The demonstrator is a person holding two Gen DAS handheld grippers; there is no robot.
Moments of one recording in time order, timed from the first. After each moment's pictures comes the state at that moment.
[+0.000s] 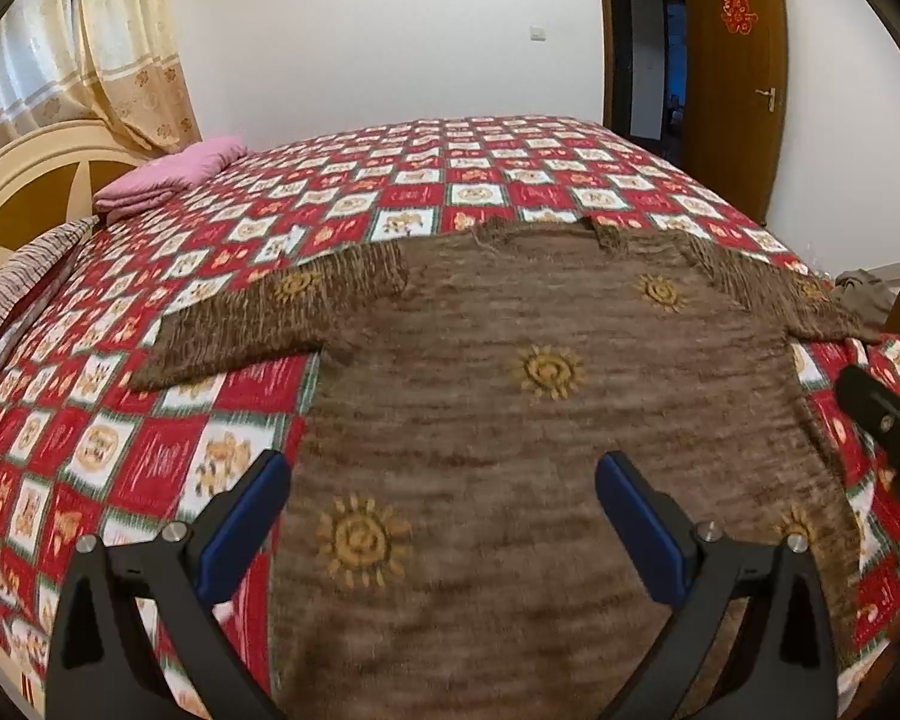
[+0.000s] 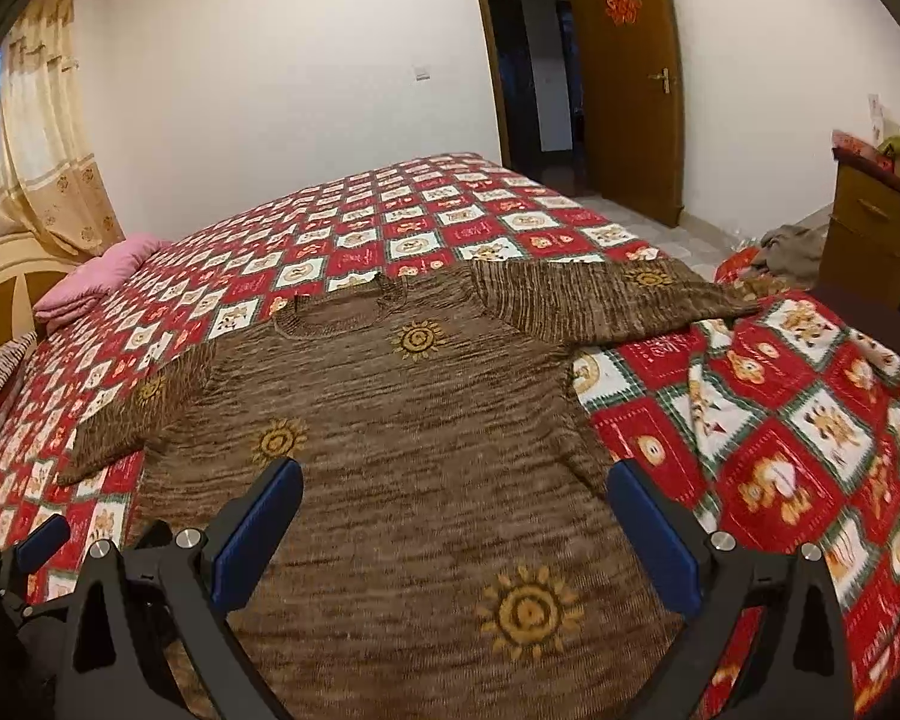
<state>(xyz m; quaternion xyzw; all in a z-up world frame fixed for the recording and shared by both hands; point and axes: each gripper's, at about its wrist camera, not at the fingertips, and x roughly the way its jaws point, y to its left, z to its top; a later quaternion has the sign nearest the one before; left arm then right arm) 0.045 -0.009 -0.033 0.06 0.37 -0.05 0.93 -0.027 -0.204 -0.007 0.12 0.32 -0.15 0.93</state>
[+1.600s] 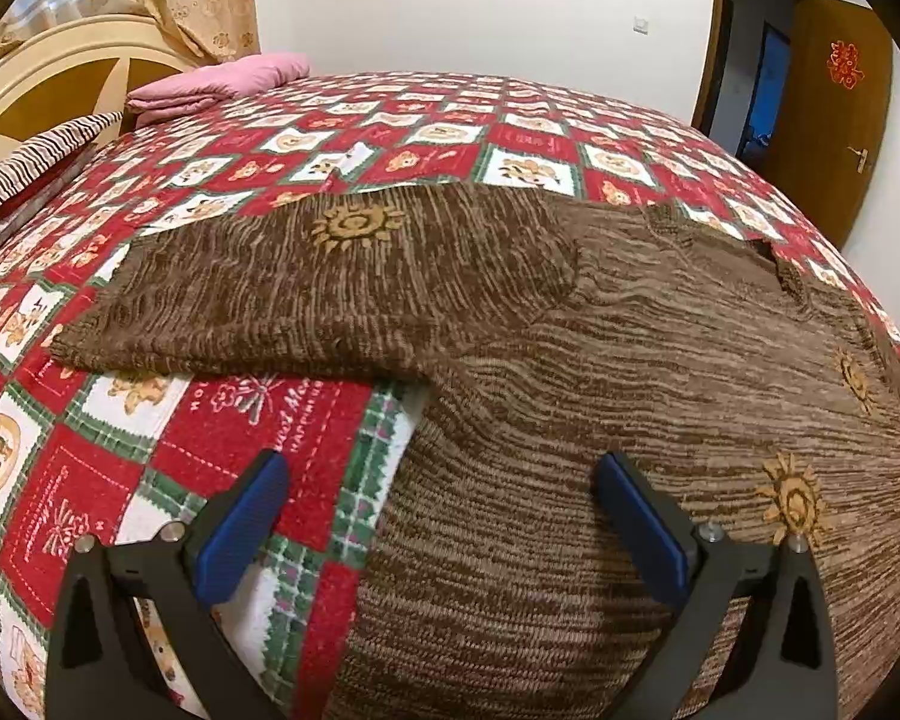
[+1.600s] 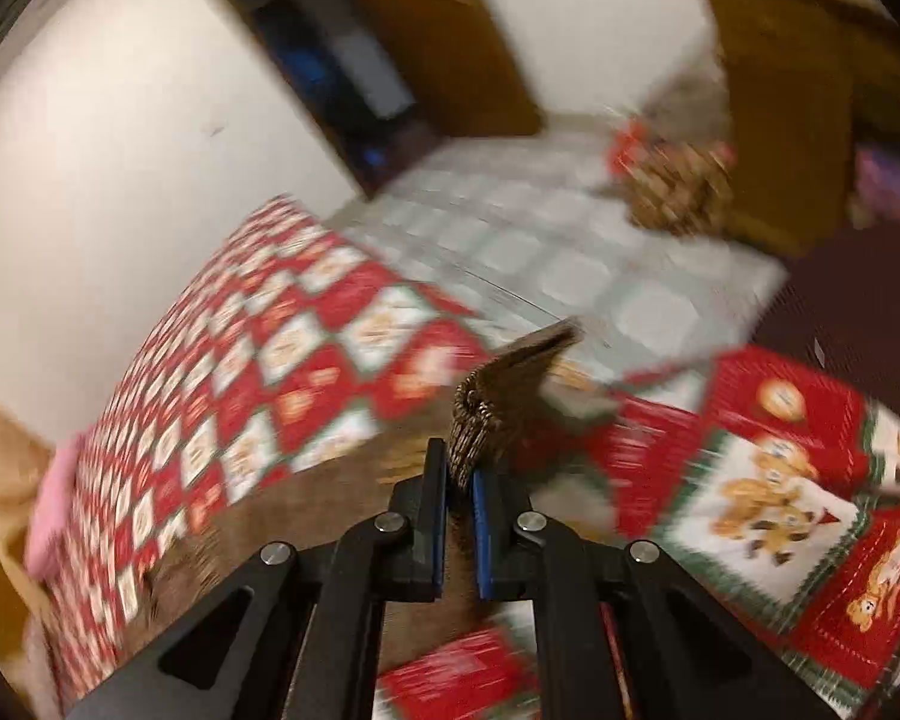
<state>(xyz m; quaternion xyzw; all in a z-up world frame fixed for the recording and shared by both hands) 0.169 0.046 -0.110 -0.04 0.40 0.01 0.91 0.096 -0.516 -0.002 0.32 0.31 -0.25 0.86</state>
